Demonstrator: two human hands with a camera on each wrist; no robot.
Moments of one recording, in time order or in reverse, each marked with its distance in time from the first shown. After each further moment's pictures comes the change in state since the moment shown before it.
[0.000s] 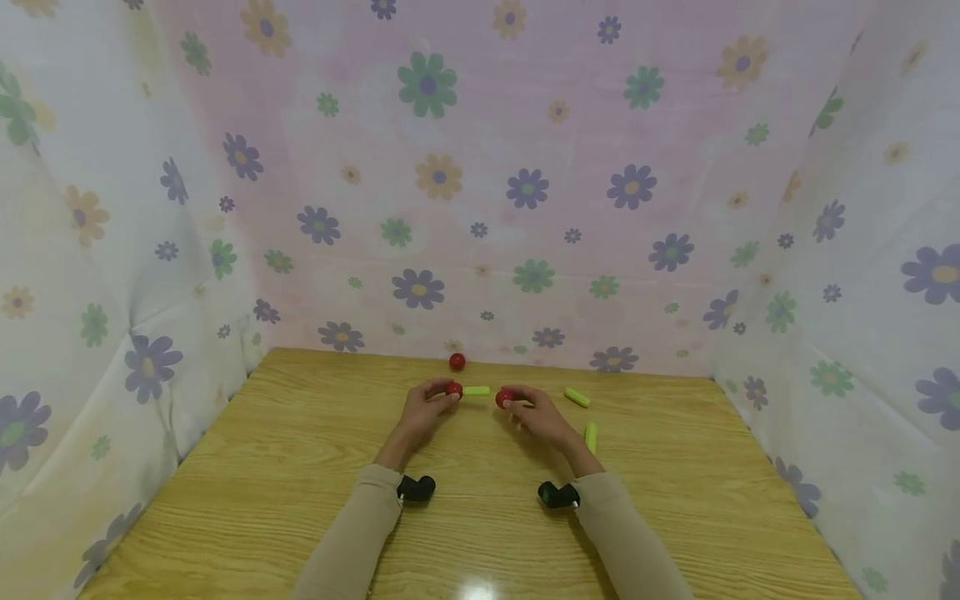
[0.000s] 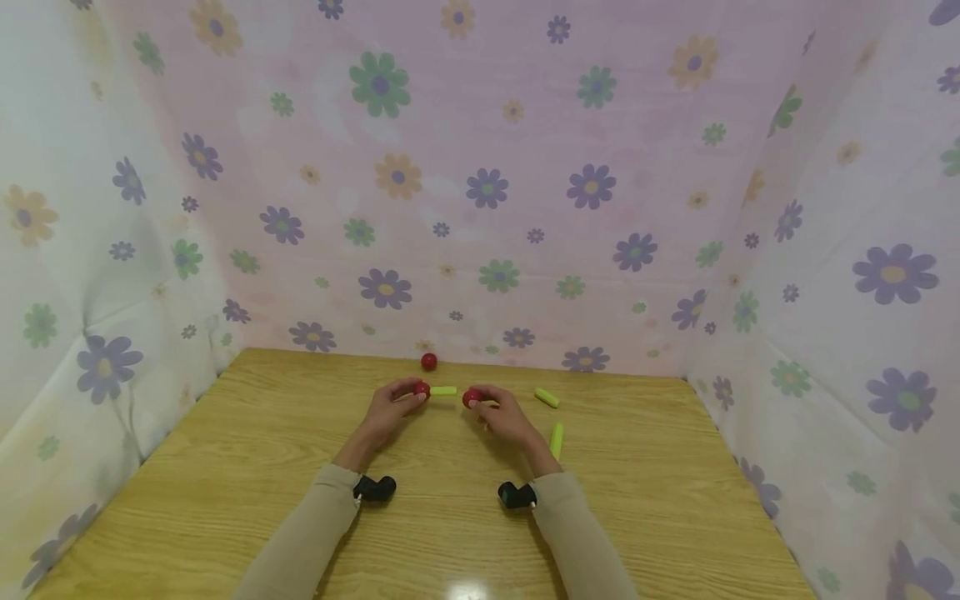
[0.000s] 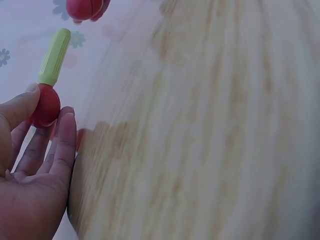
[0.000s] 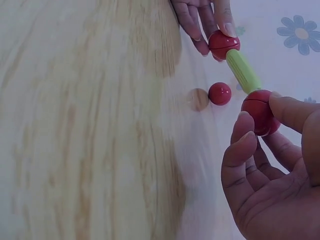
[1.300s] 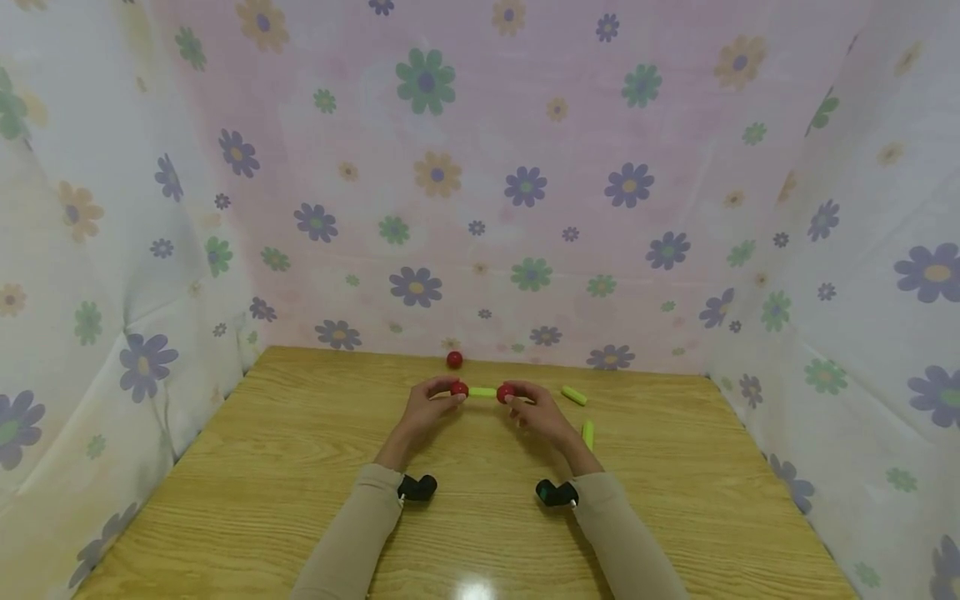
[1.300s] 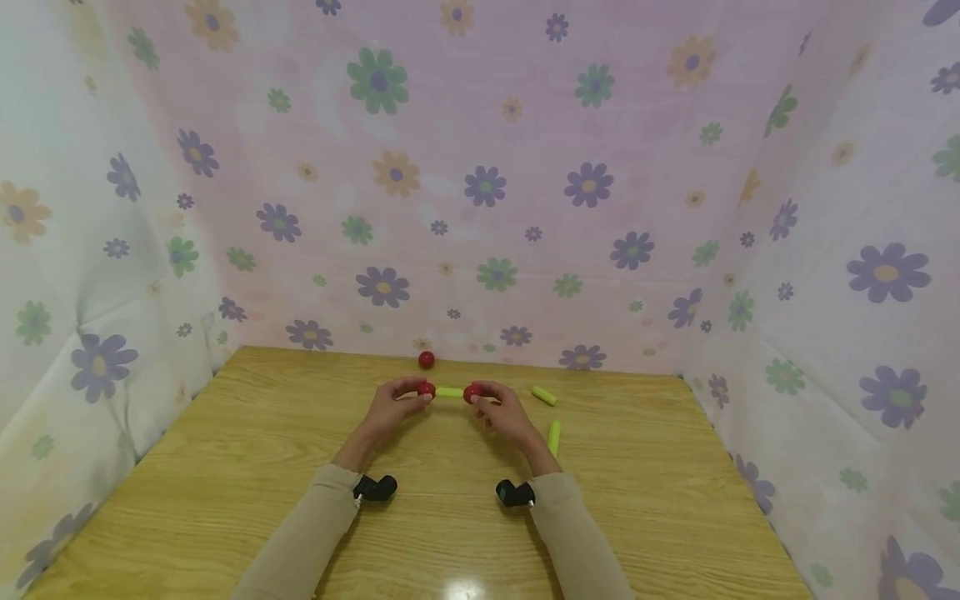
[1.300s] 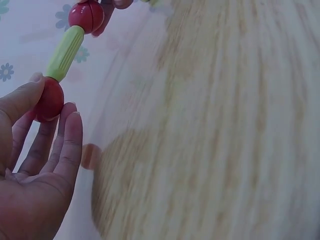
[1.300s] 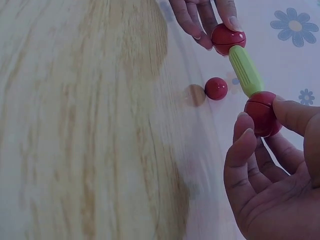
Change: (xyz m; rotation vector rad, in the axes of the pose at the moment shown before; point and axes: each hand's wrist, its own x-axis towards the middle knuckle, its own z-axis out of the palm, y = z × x) left_hand 0.001 0.006 0.006 -0.098 -0.076 -0.030; right_hand -0.005 -0.003 -0.001 0.041 0.058 -0.005
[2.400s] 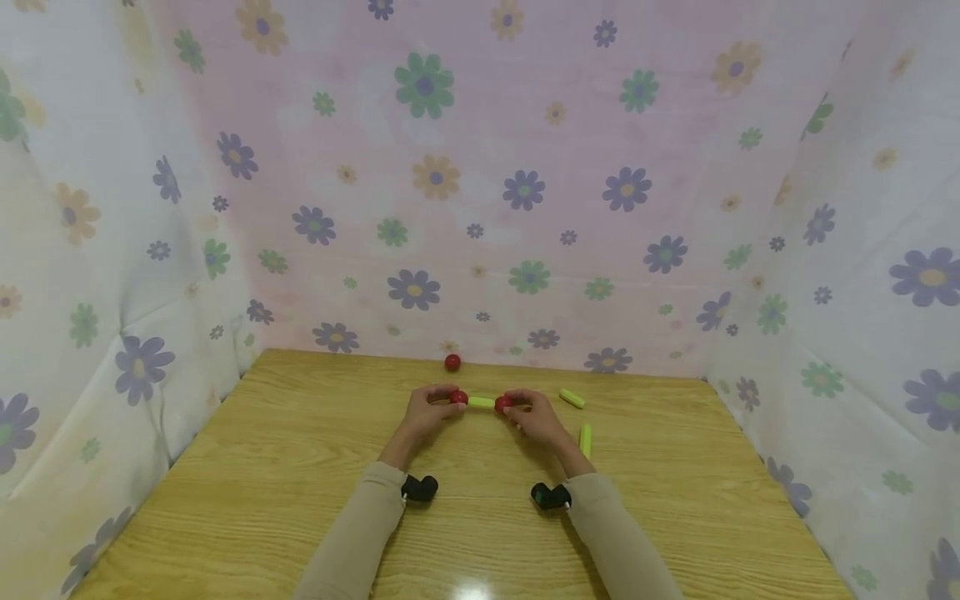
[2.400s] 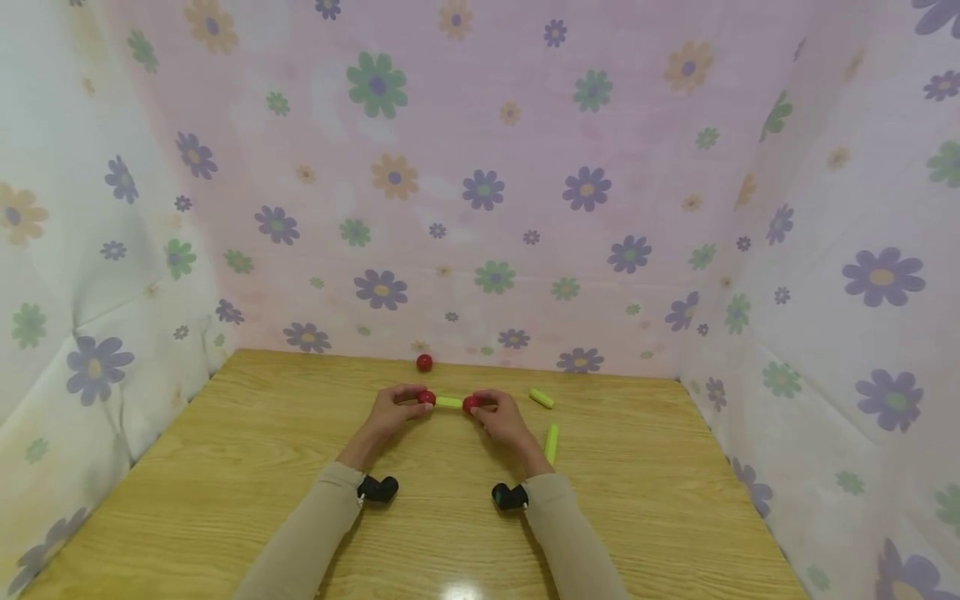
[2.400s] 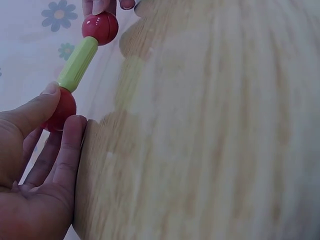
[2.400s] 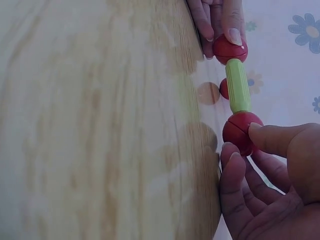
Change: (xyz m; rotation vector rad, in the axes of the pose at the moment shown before) left_hand 0.000 -0.003 0.006 0.125 0.071 -0.004; right_hand 0.003 0.006 0.008 -0.169 0.098 0.047
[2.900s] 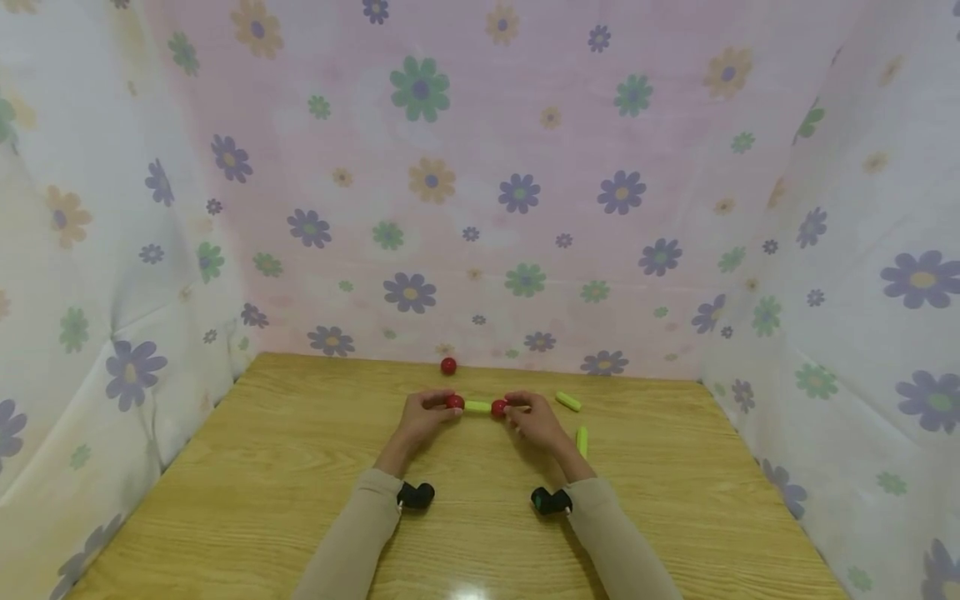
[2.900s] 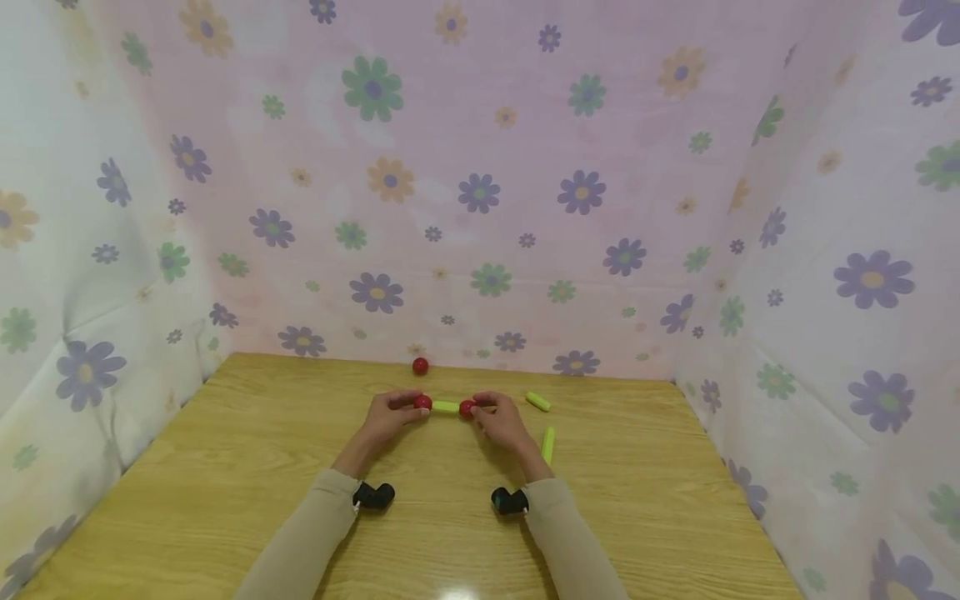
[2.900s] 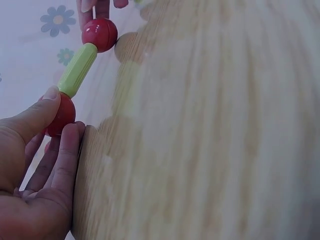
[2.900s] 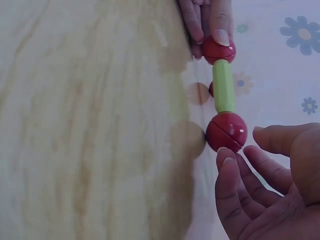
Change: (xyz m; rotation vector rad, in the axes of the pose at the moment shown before) left_hand -0.003 -0.003 0.001 -0.020 0.015 -0.015; right_hand -0.006 -0.005 -0.006 0.007 0.016 0.002
